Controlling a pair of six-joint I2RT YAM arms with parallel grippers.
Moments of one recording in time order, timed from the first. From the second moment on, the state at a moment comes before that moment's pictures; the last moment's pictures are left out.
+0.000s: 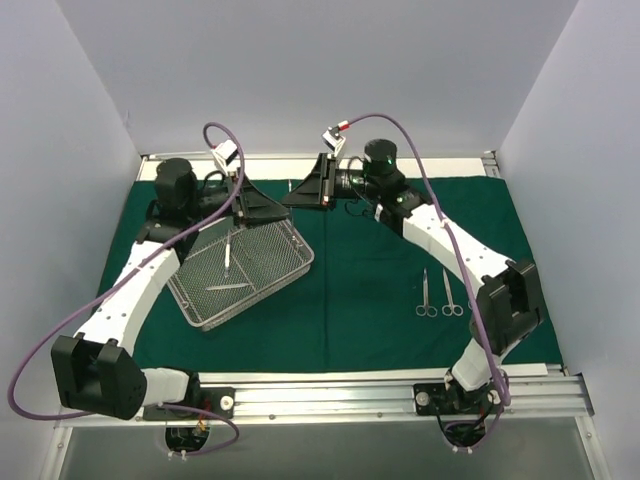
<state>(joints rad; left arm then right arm) -0.25 1.31 1.14 0.12 1.08 -1.11 0.54 1.66 1.37 0.34 -0.93 1.13</state>
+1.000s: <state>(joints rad) -0.10 1.41 1.30 -0.93 0.22 -0.29 0.41 1.68 1.04 -0.71 0.23 0.46</state>
